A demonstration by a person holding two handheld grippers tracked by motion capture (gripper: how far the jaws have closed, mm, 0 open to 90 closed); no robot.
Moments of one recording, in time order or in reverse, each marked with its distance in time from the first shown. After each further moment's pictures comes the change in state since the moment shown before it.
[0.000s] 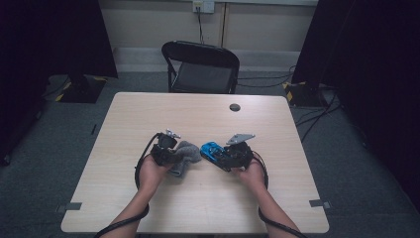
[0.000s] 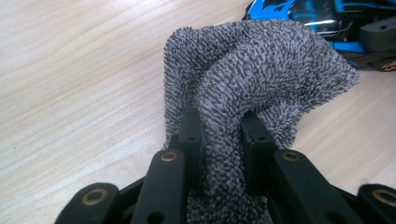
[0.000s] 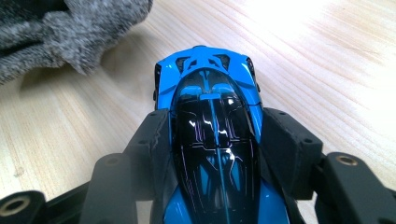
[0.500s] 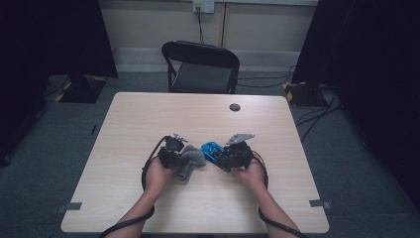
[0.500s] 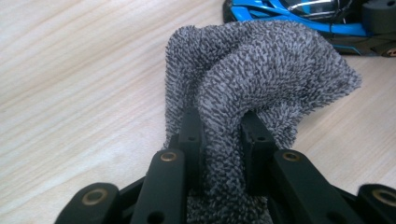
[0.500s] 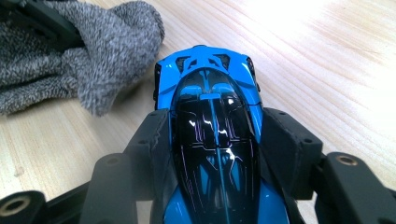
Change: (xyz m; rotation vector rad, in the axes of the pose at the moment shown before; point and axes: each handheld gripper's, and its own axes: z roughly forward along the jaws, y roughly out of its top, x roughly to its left) left arm -0.011 0.001 0.021 0.045 -0.007 0.022; right arm 0.000 0.001 0.000 0.005 -0.001 0.000
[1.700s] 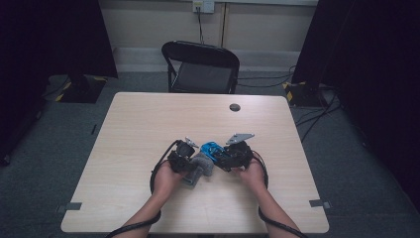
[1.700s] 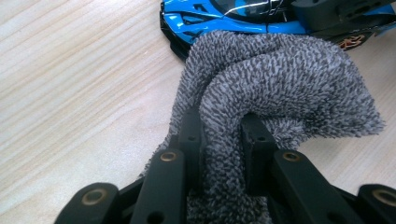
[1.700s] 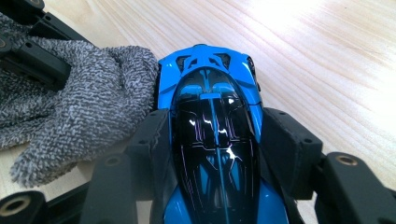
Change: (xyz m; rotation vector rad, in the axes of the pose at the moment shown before) left arm -0.032 0.005 0.010 0.012 -0.037 0.090; right arm -0.001 0.001 0.000 0.006 0.003 -0.008
